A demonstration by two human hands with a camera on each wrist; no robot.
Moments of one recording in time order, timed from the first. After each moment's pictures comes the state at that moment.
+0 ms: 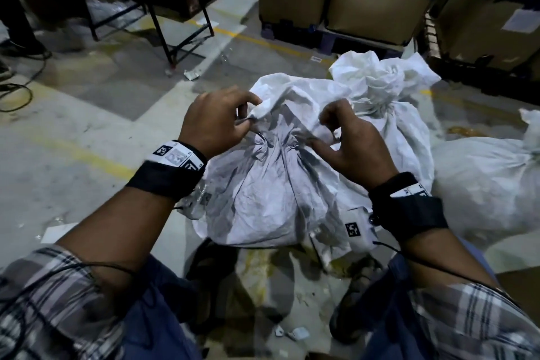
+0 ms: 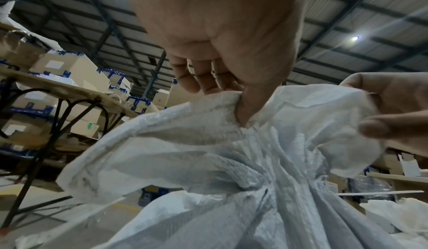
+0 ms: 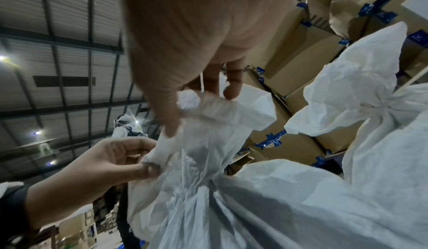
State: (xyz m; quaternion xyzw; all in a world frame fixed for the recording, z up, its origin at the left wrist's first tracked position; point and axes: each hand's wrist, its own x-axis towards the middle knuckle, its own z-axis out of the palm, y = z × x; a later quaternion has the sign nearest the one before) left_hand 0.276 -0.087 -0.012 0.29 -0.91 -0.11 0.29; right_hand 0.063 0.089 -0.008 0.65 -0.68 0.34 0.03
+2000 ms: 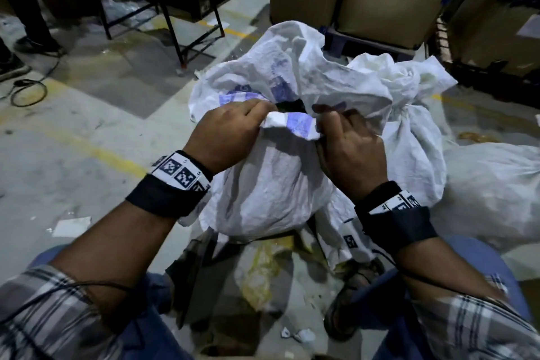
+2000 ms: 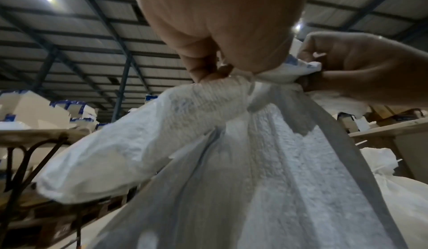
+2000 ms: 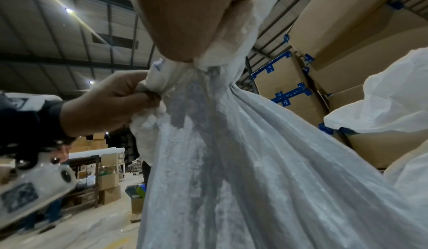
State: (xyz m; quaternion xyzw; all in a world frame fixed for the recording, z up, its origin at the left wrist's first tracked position) left_hand 0.302 -0.059 -0.004 0.19 -0.94 0.05 0.27; right_hand 0.110 0.080 -0.009 0.64 -0.66 0.23 0.32
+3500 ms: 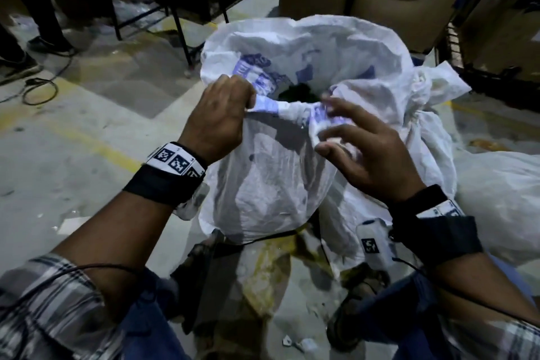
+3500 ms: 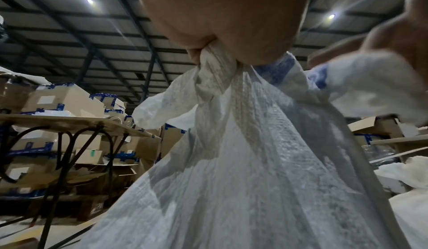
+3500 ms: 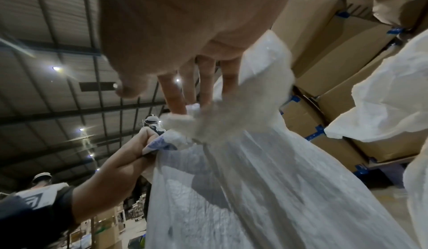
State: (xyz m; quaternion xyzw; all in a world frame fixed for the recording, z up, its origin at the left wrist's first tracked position) left_hand 0.307 -0.095 -0.007 0.22 -0.91 0.01 0.36; right_hand 0.091 0.086 0.012 0.73 -0.57 0.37 0.07
